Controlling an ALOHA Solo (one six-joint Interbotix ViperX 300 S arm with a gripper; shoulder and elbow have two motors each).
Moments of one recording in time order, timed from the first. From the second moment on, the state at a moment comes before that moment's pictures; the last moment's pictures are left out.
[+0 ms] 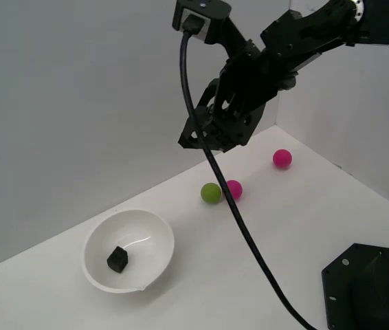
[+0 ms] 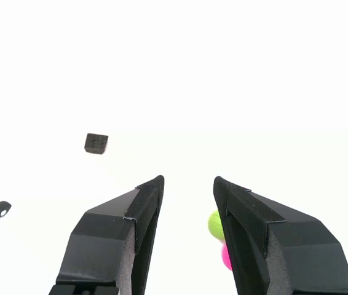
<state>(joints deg) -17.2 121.9 121.6 129.6 129.6 -20.4 39.2 28.1</state>
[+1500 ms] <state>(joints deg) -5.0 142.0 141.9 145.4 145.4 -20.5 45.3 28.1</state>
